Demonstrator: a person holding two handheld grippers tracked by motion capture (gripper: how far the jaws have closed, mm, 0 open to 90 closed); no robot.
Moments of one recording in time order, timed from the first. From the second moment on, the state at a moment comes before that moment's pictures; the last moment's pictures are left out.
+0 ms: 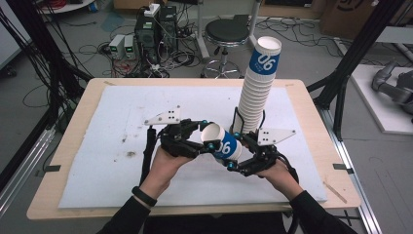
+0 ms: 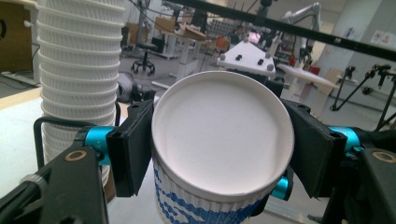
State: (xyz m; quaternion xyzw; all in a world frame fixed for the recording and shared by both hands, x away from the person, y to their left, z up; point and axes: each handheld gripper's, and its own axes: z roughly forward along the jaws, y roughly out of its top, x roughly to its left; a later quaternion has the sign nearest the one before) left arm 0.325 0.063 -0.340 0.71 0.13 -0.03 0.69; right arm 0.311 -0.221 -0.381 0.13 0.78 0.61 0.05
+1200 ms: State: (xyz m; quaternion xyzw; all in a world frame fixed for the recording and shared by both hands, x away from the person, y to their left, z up) left arm 0.329 0.077 -0.338 0.72 0.12 -0.02 0.68; right arm 0.314 -0.240 -0.364 0.14 0.77 0.62 0.05
